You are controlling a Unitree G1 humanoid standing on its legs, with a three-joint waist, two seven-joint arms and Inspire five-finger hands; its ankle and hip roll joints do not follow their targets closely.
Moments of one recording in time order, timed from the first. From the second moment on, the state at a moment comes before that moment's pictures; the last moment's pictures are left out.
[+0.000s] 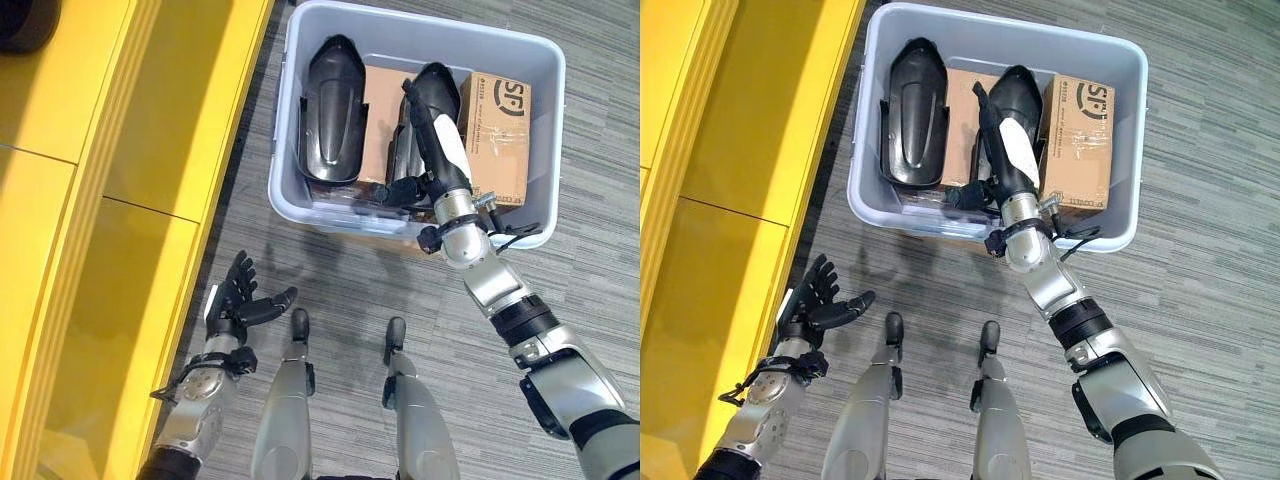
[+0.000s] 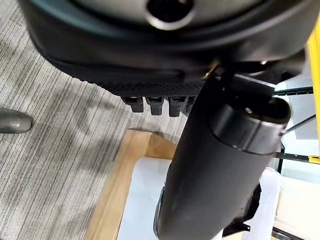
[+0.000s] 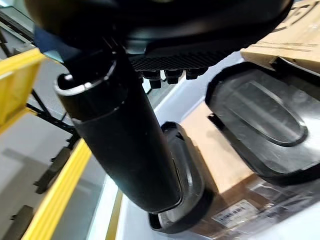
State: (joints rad) left arm -0.06 0.45 -0.20 0.23 -0.61 -0.18 0.19; right arm -0.86 -0.44 0.42 0.49 -0.10 -0.03 -0.32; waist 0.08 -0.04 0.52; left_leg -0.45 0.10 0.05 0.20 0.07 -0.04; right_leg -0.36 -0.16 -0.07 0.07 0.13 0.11
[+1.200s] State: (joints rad) left arm -0.08 0.41 -0.27 0.24 -0.61 -0.20 0.19; right arm -0.95 -0.42 0.46 0.87 -0.24 0.01 -0.45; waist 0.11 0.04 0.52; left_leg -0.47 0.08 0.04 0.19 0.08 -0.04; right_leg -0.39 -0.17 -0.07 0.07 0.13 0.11
